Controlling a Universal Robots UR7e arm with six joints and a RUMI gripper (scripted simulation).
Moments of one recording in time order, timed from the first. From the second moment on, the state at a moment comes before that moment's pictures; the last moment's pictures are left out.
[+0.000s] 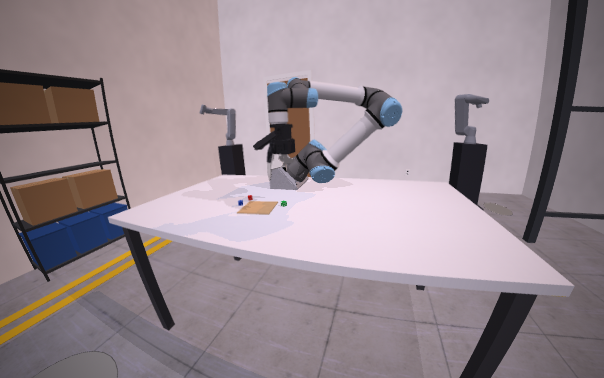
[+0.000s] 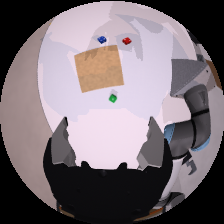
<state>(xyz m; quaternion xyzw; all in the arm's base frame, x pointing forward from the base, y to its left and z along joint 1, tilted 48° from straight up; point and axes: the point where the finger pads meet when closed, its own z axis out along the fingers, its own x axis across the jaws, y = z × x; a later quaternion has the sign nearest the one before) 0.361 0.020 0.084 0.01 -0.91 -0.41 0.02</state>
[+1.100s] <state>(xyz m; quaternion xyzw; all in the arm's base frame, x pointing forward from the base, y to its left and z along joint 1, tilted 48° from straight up) 0.351 -0.043 0.058 -0.11 -0.91 -0.40 0.08</state>
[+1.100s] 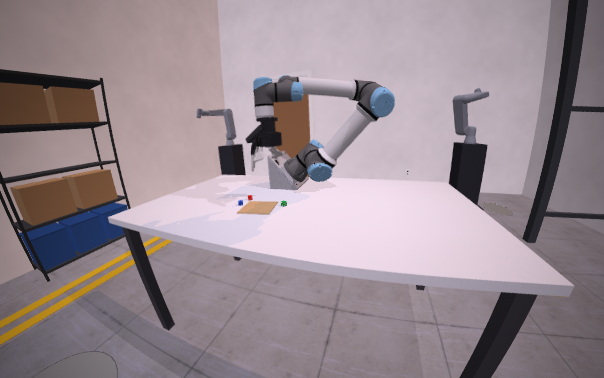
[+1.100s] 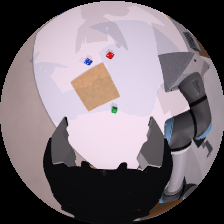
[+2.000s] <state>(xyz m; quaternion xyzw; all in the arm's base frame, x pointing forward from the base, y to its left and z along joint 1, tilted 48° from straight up) 0.311 -0.117 -0.041 -0.38 -0.83 -0.36 0.19</state>
